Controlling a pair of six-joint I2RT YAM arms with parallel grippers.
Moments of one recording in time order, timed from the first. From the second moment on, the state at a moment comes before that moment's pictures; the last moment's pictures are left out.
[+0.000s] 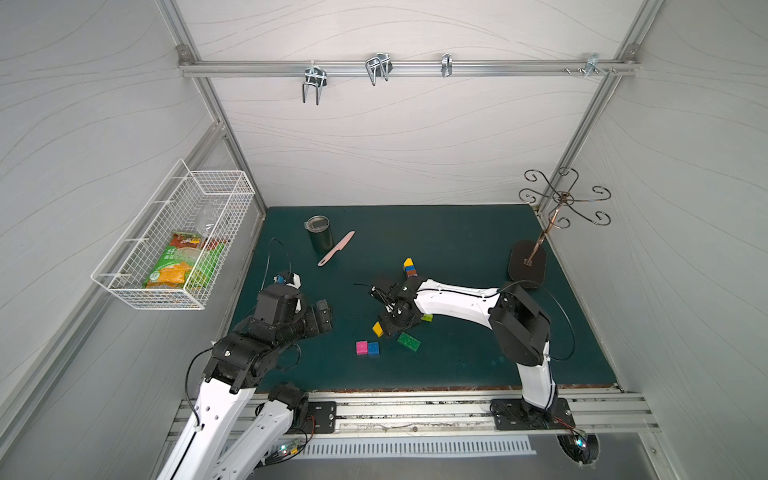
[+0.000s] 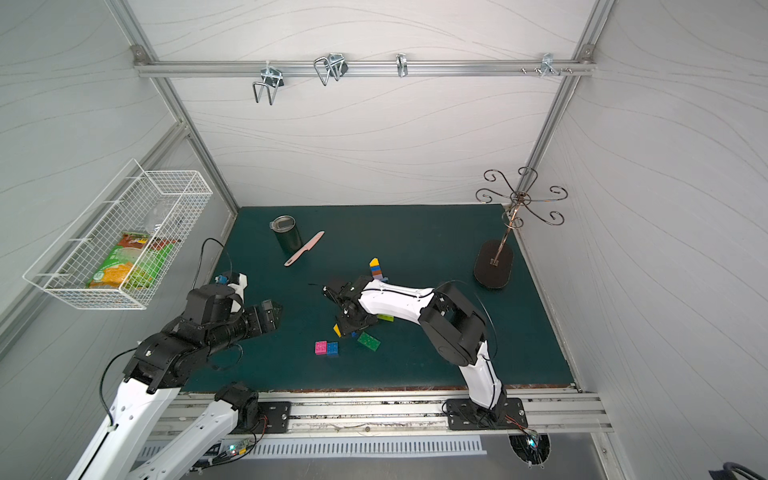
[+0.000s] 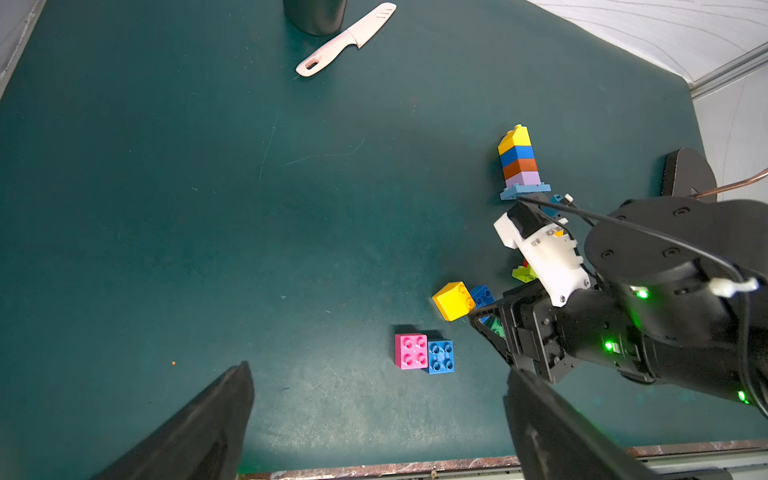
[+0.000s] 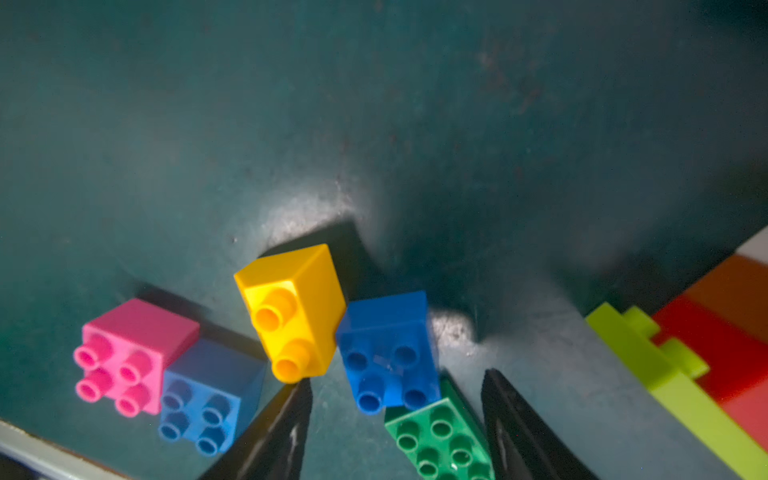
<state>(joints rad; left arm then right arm) -0.32 0.66 0.94 -1.12 -0.07 -0.54 1.07 2.02 1.49 -0.83 -0.01 0.53</state>
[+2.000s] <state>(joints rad) -0.32 0.66 0.94 -1.12 -0.07 -0.54 1.07 2.10 1.57 -0.93 0.03 0.53</state>
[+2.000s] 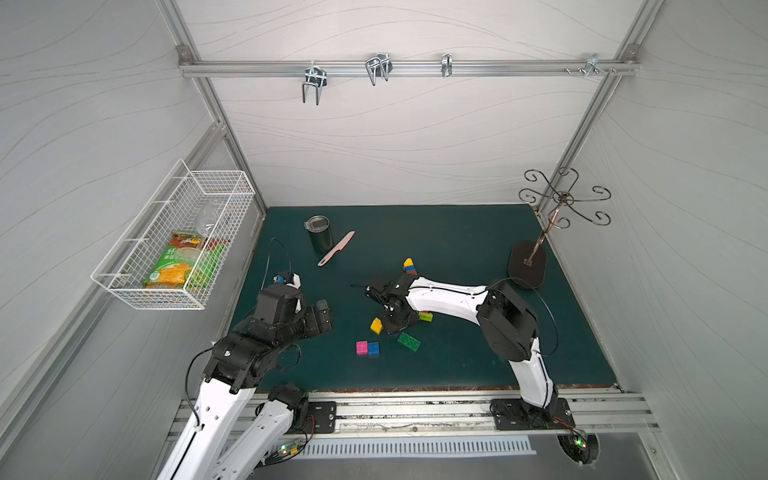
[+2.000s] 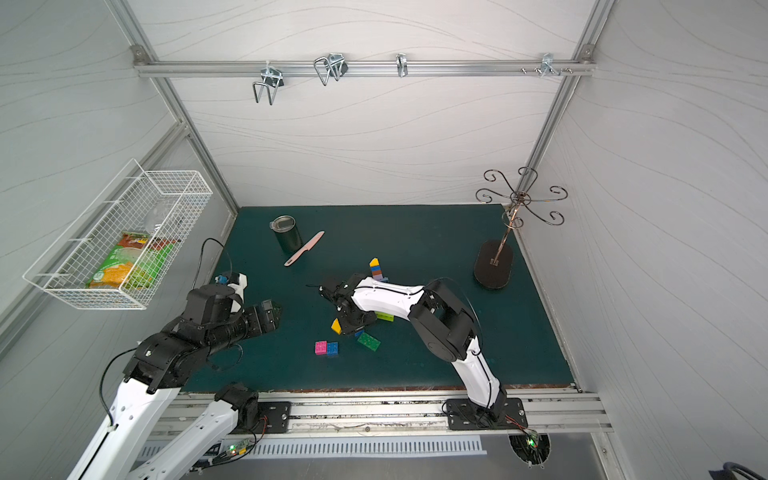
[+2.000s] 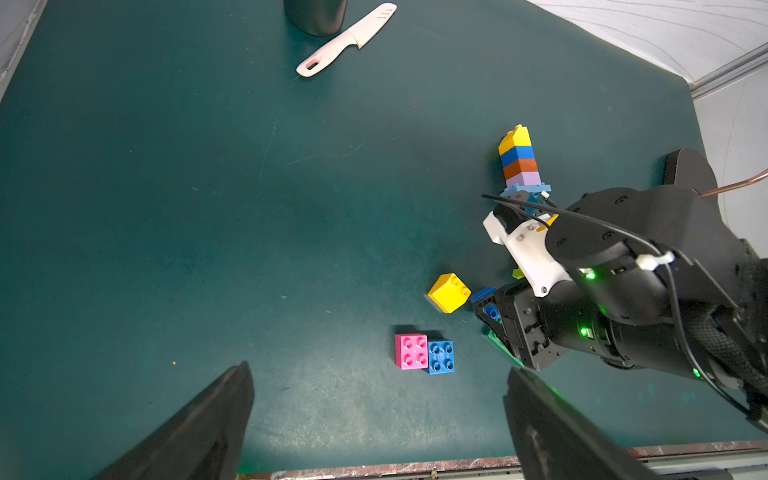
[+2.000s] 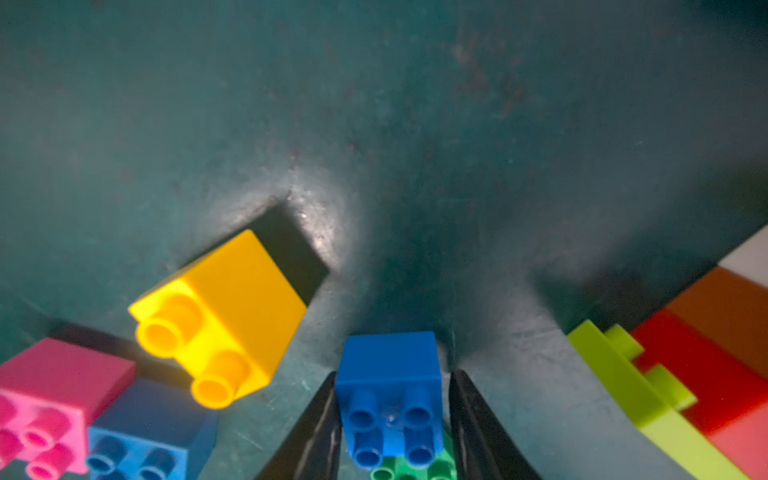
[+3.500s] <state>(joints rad) -0.32 0.64 0.94 -1.12 -0.04 -0.53 1.11 1.84 1.31 -0.92 -0.03 0.30</state>
